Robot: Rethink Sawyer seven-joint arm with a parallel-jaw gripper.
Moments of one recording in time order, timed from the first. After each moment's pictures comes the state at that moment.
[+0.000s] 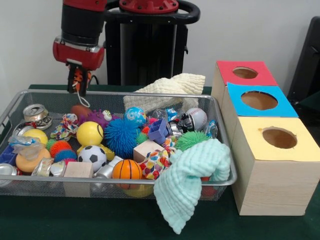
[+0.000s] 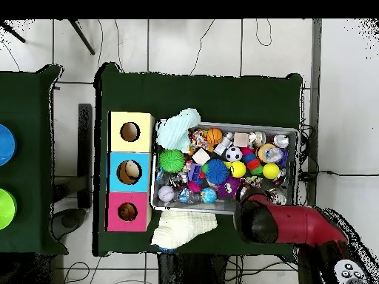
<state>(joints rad) -0.64 -0.79 0.12 1.89 -0.61 0.26 2.00</state>
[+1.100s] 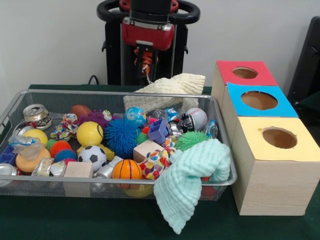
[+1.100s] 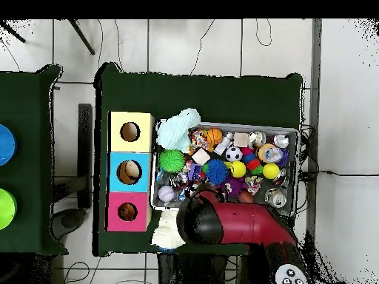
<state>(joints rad) -0.39 -0.91 0.09 2.00 -0.34 0.30 2.00</state>
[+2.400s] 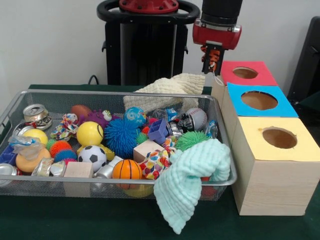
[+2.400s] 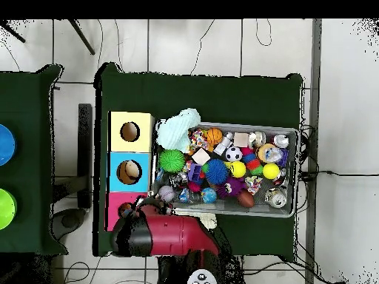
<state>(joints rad) 0.01 -0.84 -0.08 2.07 -0.03 0.27 2.02</state>
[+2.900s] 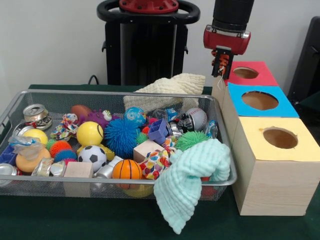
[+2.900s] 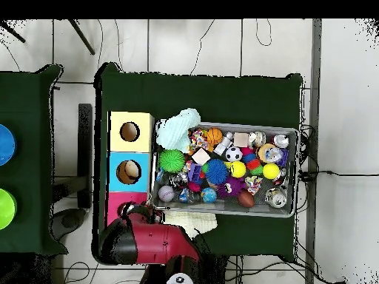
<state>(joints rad) 0.13 -0.79 -0.14 2.11 0.08 0.16 2.10</state>
